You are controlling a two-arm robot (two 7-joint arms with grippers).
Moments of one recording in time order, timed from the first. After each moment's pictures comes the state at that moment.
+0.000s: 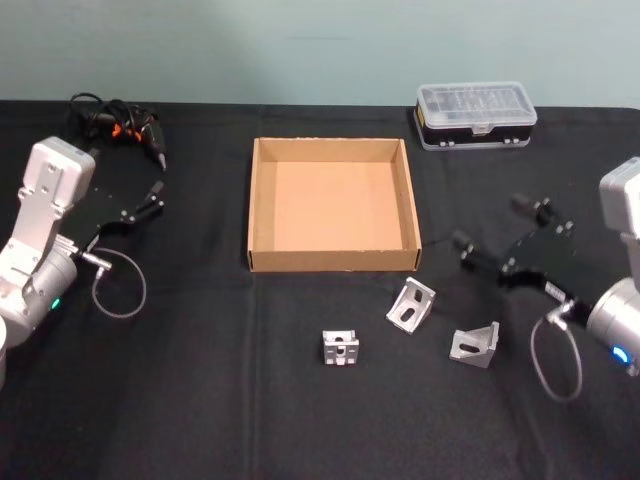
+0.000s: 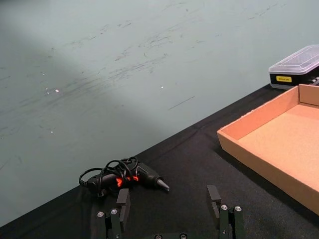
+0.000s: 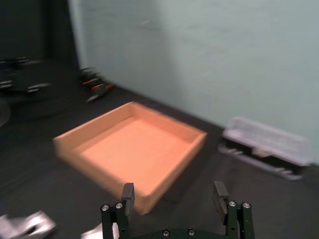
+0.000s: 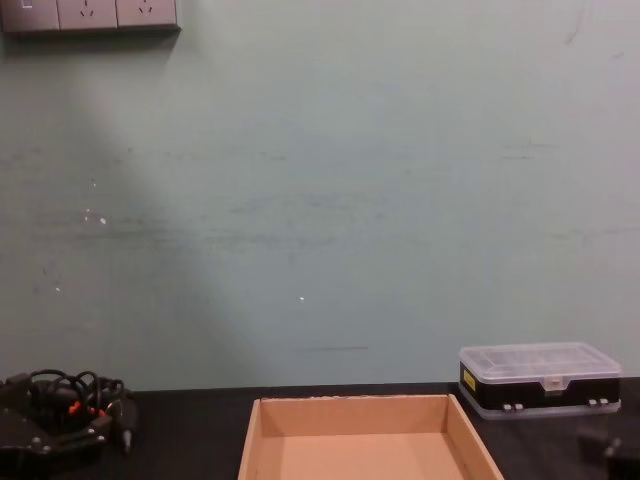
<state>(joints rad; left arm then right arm) -0.20 0.60 0.45 -1.41 -0.25 -0.12 0.03 -0.01 0.71 -0.34 -1.77 0.43 0.05 0.18</state>
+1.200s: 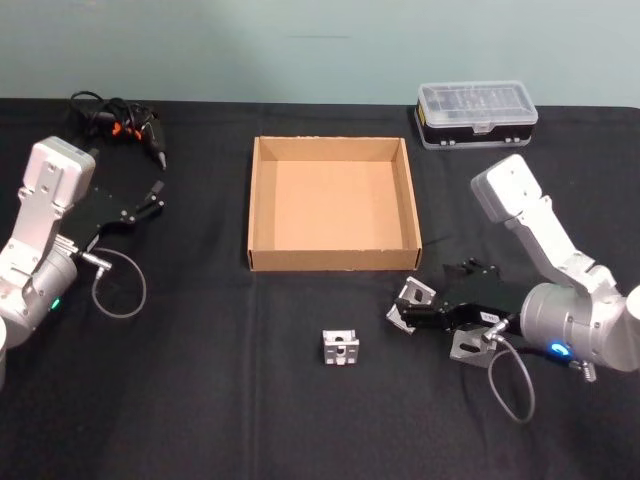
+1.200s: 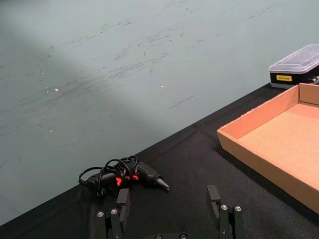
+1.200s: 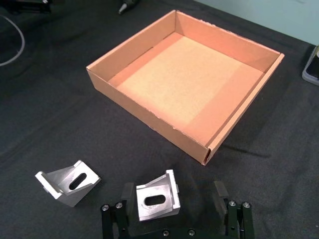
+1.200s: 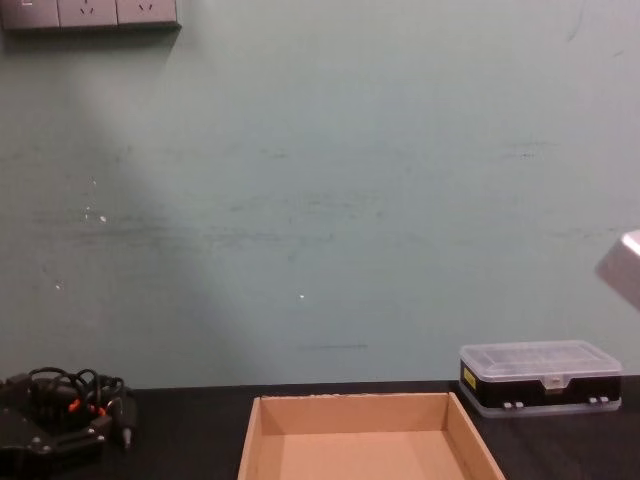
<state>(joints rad) -0.20 0.60 0.45 -1.41 -0.25 -0.12 0.03 0.16 0.60 -0.44 -1.76 0.38 0.61 0.29</state>
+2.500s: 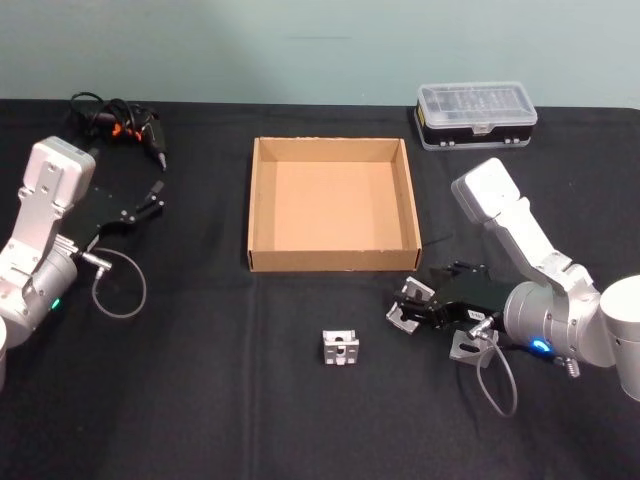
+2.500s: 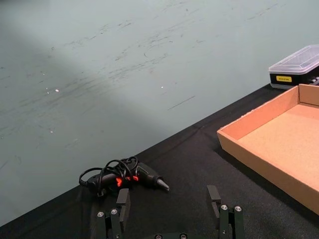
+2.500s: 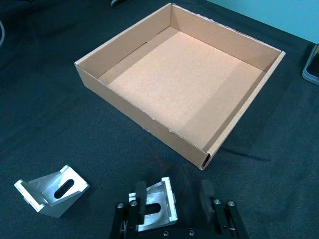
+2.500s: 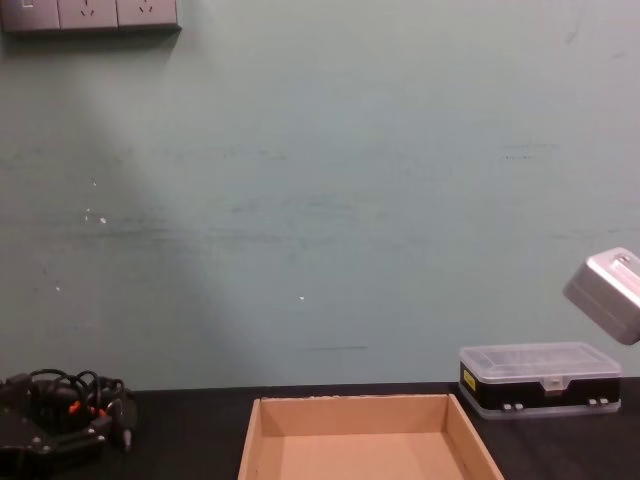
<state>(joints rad) -0.20 0.60 0.45 -1.41 -0.25 -0.12 0.03 0.19 0.55 -0.46 -1.71 0.32 0.62 0.28</state>
